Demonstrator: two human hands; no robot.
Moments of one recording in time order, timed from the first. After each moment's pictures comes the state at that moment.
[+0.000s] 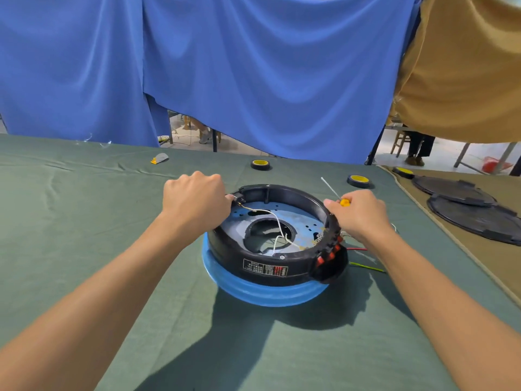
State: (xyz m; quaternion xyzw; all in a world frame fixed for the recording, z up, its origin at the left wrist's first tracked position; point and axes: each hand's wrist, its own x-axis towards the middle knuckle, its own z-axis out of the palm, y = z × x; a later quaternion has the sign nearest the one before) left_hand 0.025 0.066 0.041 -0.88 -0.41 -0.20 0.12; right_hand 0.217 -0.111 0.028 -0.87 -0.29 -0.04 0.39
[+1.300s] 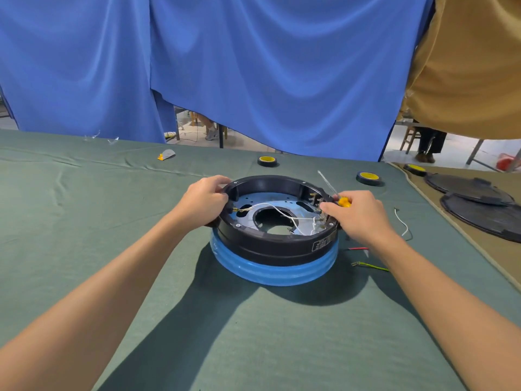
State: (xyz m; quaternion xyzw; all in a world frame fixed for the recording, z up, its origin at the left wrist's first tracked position) left_hand 0.030 0.095 0.024 -0.84 -0.36 -0.25 -0.31; right_hand 0.217 -0.100 0.018 -0.85 -0.34 -0.02 0.39
